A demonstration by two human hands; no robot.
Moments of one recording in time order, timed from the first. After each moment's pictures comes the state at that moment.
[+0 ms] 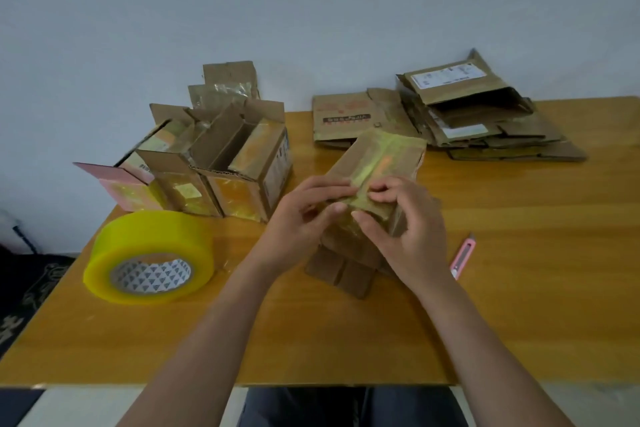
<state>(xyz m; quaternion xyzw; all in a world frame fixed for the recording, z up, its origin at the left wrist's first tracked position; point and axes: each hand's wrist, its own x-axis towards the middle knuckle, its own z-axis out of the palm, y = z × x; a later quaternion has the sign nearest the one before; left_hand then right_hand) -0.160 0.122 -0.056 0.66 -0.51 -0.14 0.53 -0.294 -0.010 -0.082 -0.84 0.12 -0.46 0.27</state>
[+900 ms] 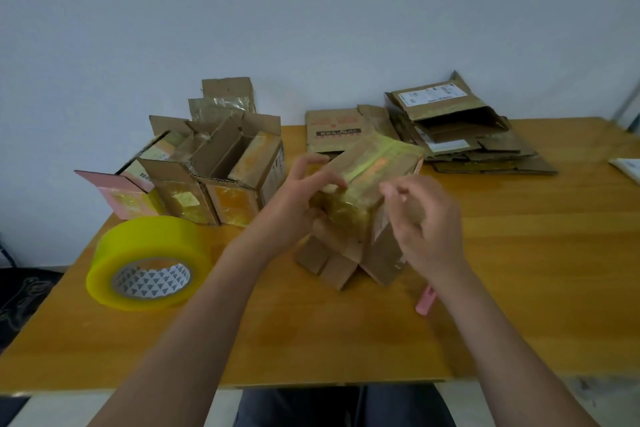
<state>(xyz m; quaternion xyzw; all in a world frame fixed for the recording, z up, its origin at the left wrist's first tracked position) -0.150 0.115 -0.025 0.76 -0.56 -0.05 0.33 -0.310 -0.019 -0.046 -0.85 0.13 -0.46 0.24</state>
